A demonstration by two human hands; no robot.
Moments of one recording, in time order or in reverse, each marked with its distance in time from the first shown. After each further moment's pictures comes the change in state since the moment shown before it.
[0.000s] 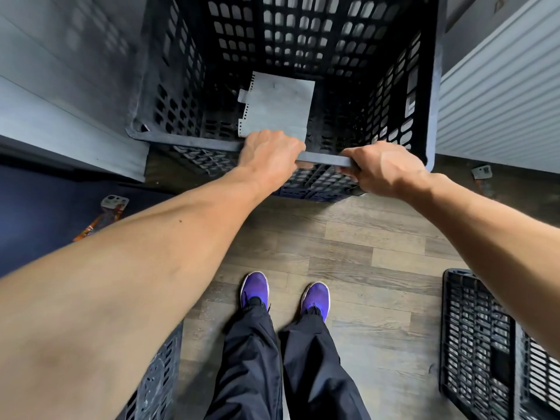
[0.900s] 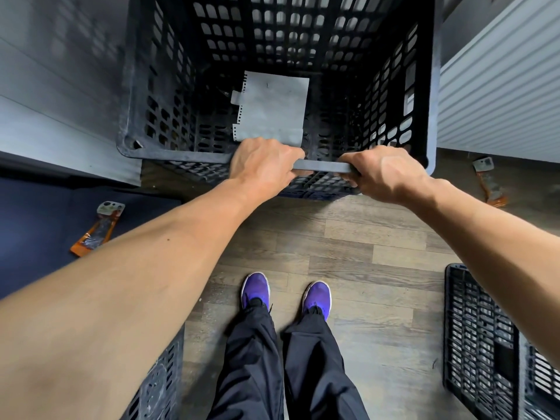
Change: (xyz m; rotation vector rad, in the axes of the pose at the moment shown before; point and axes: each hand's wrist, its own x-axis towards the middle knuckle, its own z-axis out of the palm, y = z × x) left_hand 0.006 0.001 0.014 0.063 0.096 0.109; right_hand -0.002 0.015 0.006 -0.027 -0.001 -0.016
